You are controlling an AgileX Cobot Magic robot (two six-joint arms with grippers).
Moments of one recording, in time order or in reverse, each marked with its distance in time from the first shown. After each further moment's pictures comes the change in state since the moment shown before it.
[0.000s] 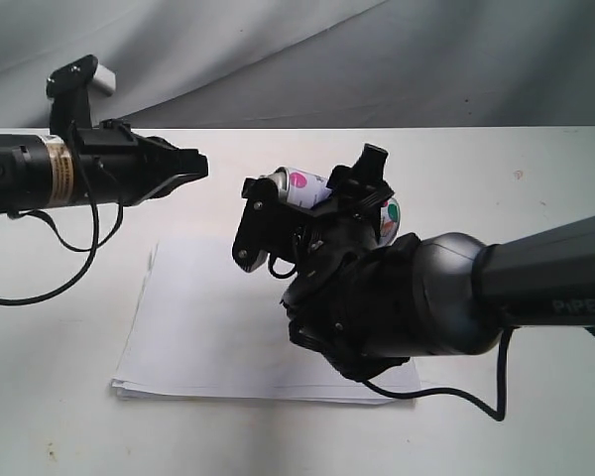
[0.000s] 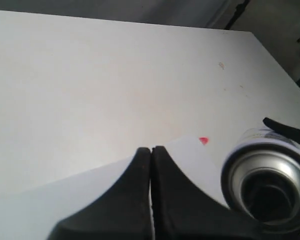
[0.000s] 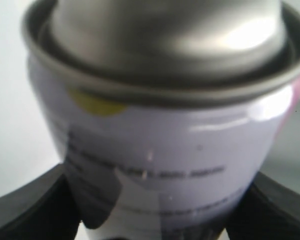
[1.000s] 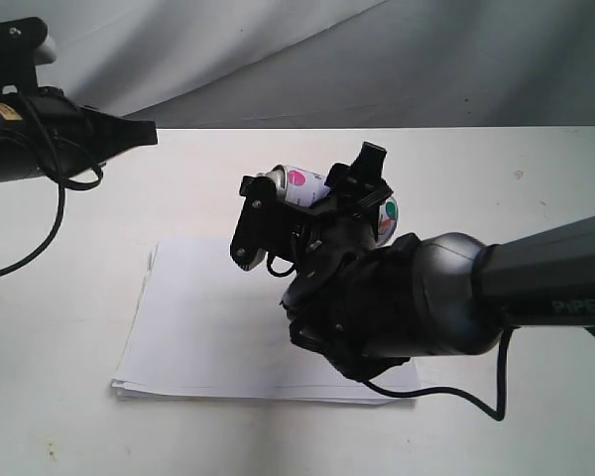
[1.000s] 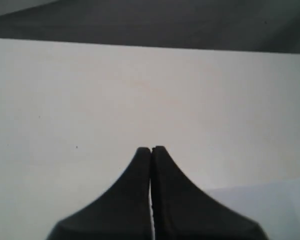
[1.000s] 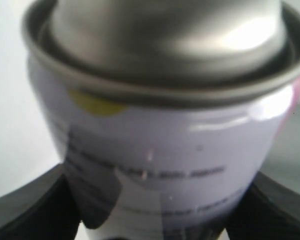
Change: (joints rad) left arm -0.075 -0.177 0.000 -1.642 0.557 1.613; right arm 0.000 0.000 0.000 -0.022 0.000 0.028
